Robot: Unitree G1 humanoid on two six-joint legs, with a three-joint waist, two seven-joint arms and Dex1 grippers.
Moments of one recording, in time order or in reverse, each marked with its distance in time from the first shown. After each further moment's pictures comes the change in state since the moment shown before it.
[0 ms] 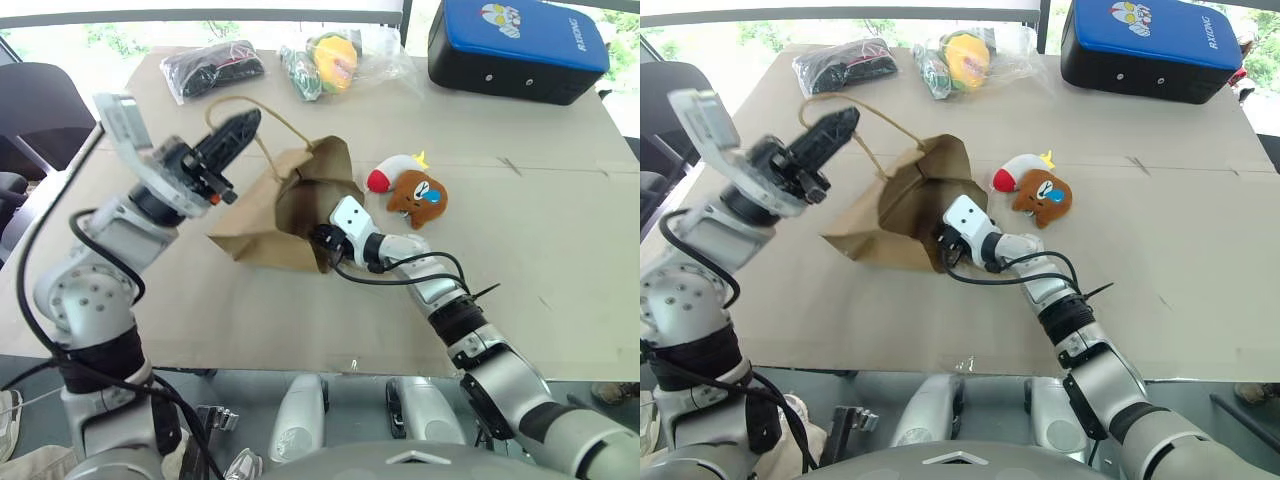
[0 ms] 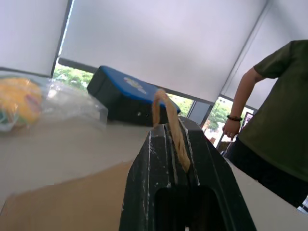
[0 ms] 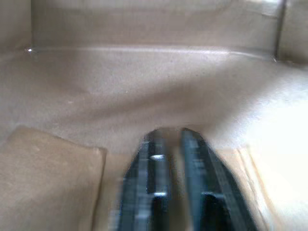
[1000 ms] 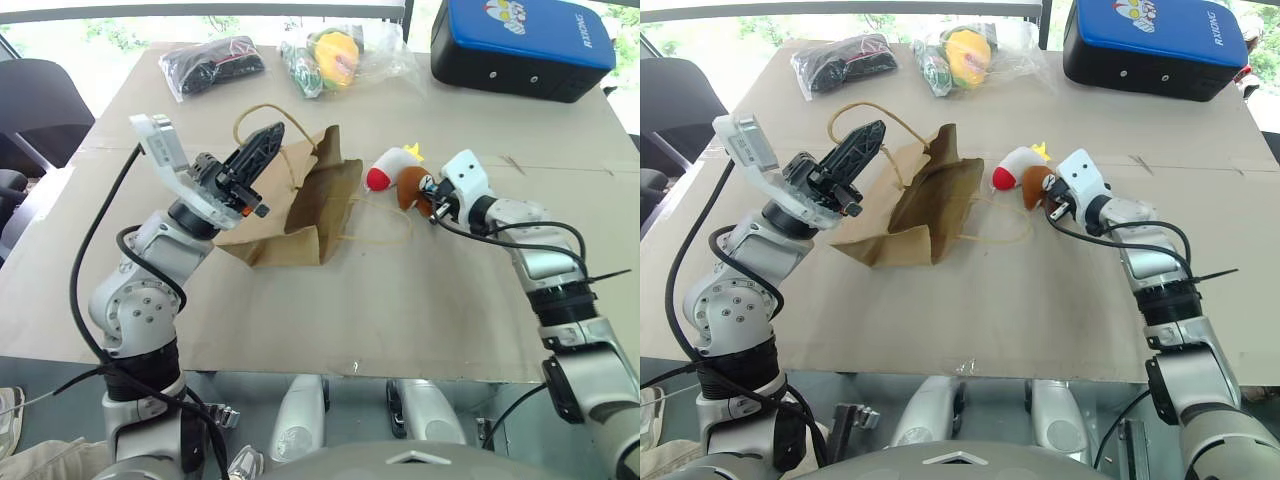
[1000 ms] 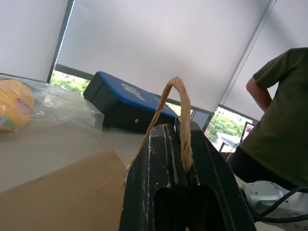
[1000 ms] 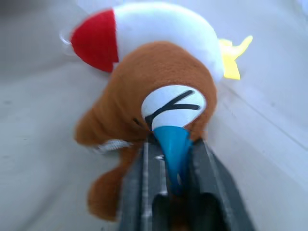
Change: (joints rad) left arm -0.002 -0.118 -0.084 -0.028 0.055 -0.120 0.009; right arm 0.019 -0.425 -0.236 -0.264 0.118 0.225 -0.005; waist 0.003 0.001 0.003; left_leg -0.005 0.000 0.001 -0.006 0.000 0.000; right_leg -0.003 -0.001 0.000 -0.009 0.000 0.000
